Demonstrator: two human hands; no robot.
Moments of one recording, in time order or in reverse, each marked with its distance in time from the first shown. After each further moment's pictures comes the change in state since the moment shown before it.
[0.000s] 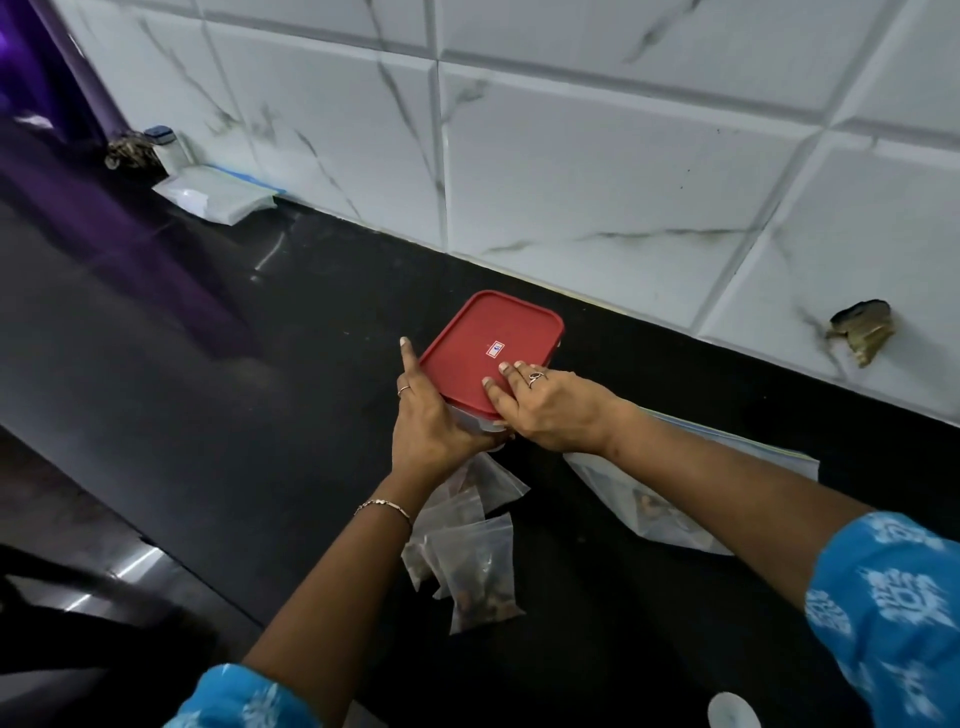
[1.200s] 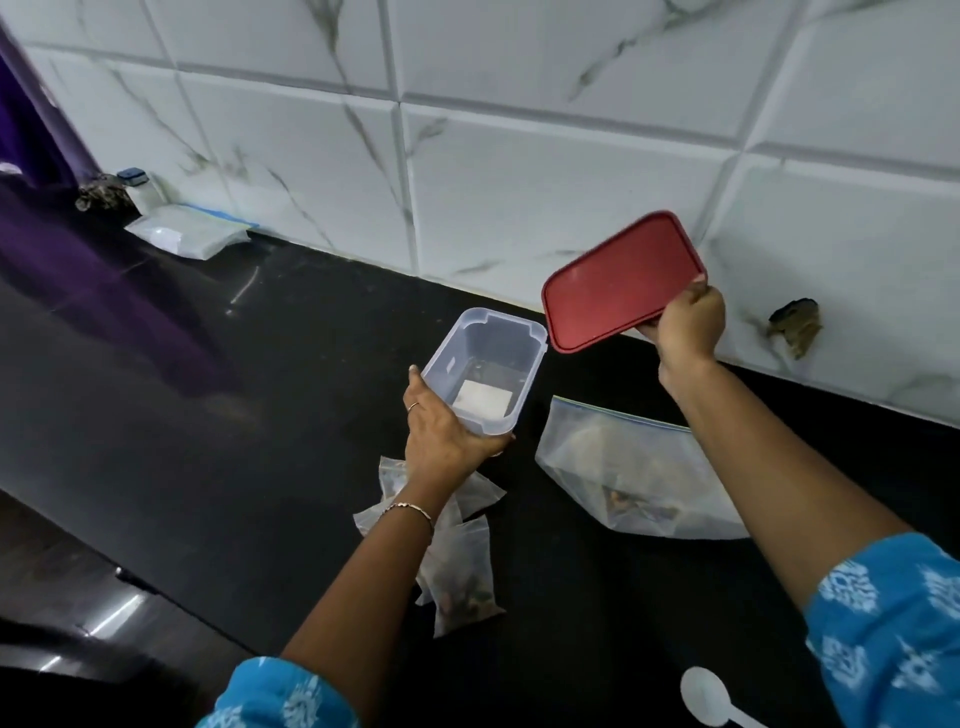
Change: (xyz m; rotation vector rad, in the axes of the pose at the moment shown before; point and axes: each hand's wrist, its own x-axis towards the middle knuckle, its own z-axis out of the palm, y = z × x) left_hand -0.006 0.024 0.030 0.077 -0.030 -0.029; right_hand -0.079 0.096 -0.023 1.190 0.870 1.974
